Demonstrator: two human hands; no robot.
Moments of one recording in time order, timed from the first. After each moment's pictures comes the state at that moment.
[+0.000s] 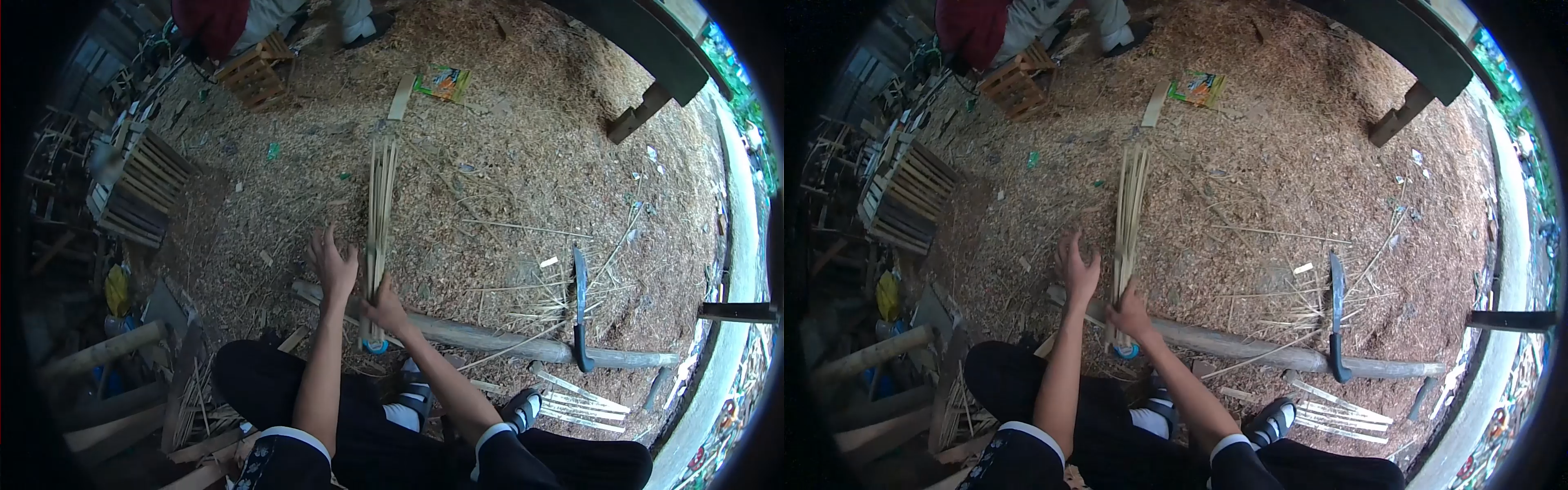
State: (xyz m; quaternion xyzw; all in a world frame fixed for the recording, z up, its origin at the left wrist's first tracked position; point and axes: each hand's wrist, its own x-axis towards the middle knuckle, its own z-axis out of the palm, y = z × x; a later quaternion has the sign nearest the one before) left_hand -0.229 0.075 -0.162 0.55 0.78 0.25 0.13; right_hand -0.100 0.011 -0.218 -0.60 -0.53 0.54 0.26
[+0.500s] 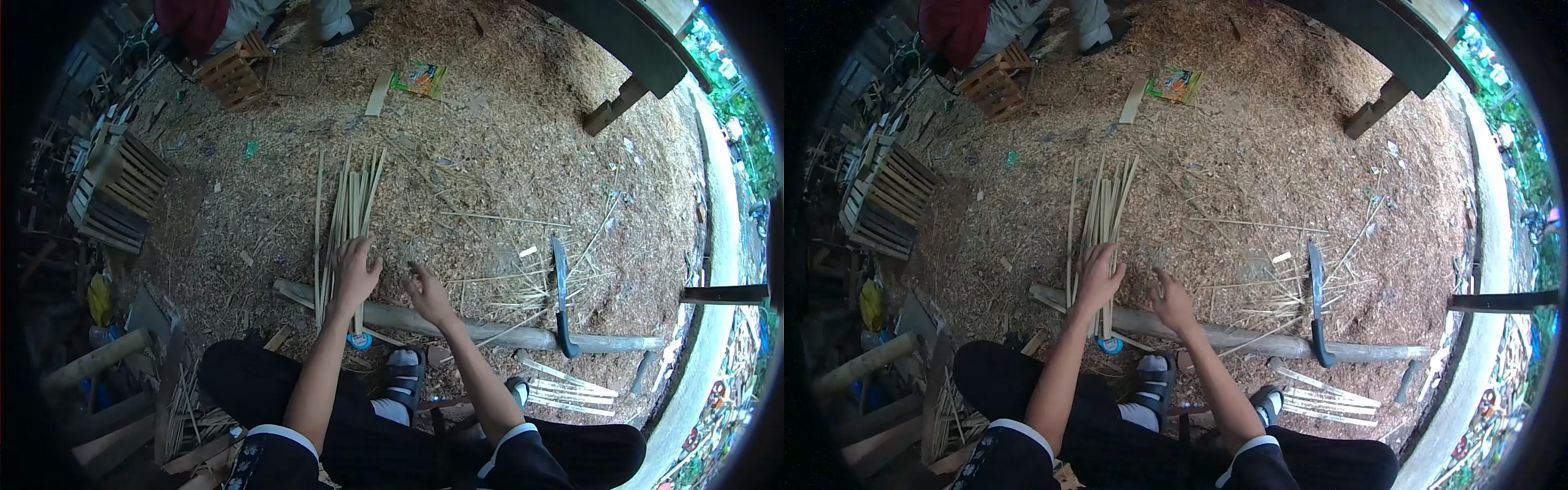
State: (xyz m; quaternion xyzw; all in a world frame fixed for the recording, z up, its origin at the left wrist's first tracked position) left_hand -0.173 0.060 -0.169 0.70 0.65 0.22 0.19; right_hand 0.021 0.021 -0.198 -0.59 -0.63 0.43 0.25
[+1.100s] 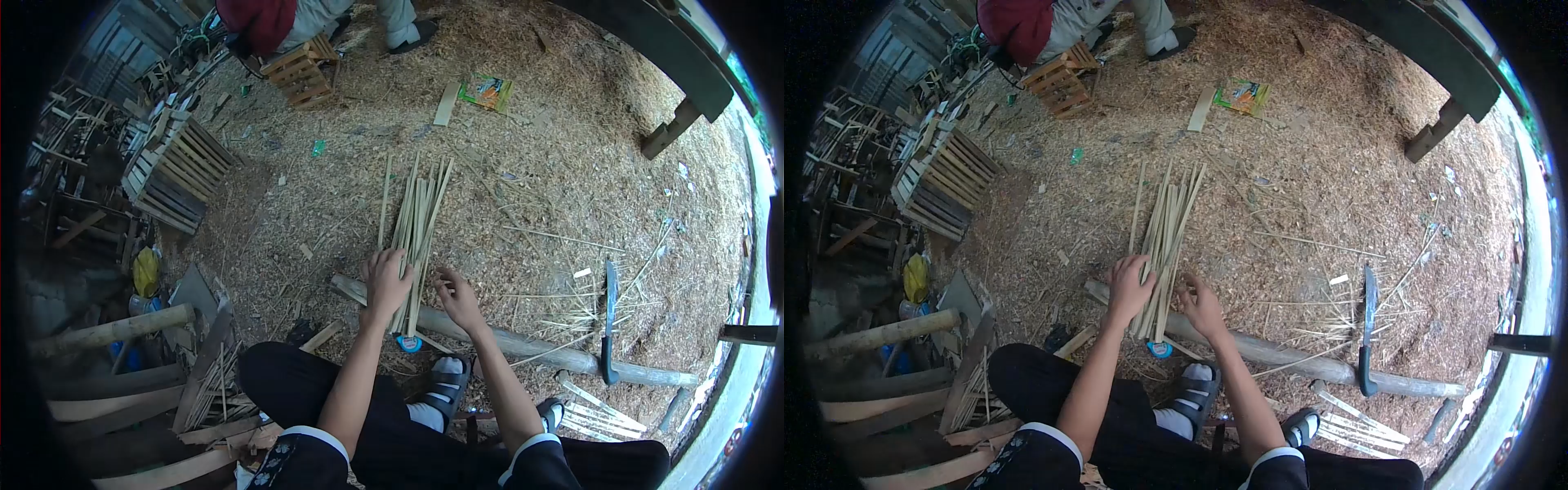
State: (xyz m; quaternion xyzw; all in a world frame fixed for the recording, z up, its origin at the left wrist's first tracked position) left_hand -0.212 0.039 -0.137 0.65 0.72 0.19 0.15; right_hand -0.030 0.030 -0.211 -0.52 -0.60 0.51 0.32
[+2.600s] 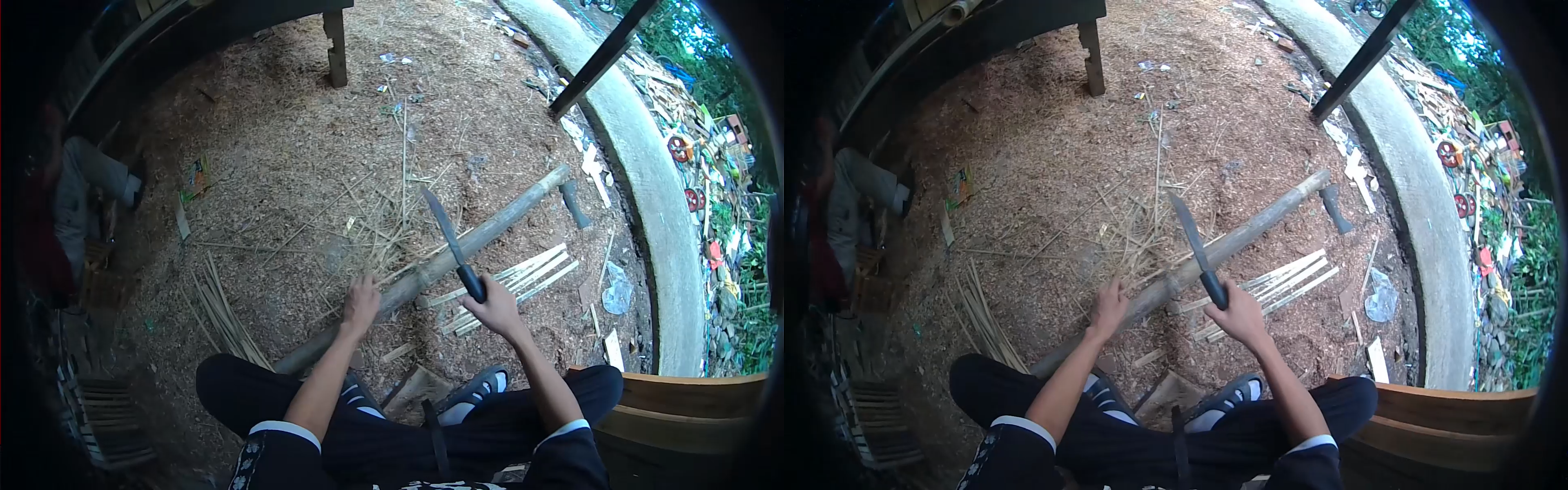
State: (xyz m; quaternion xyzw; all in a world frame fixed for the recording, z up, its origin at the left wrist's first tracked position) left_hand 0.117 -0.031 -0.198 0.87 0.34 0.13 0.34; right_hand 0.317 -0.247 -0.058 -0.89 -0.34 0.22 0.21
